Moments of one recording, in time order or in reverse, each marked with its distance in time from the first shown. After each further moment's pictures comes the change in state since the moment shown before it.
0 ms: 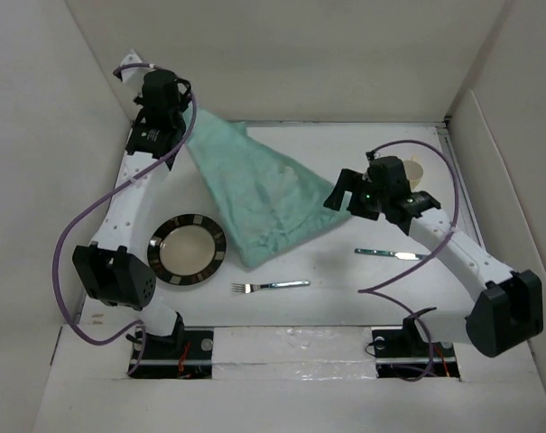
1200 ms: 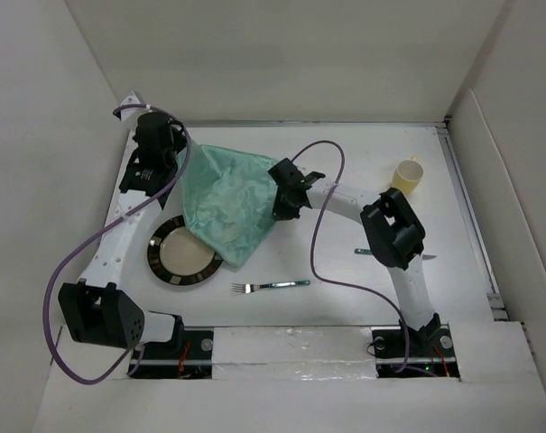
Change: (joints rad) left arm 0.090 -0.258 -0.449 0.082 0.120 -0.011; right arm 0.323 0.890 0.576 -0.062 0.249 0.283
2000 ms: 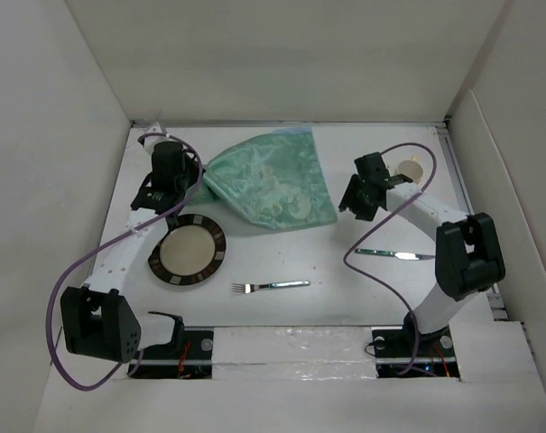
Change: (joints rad) left arm -0.038 -0.068 -0.253 0.029 0.157 -0.023; right arm -0.401 -0.470 -0.454 0.000 0.000 -0.162
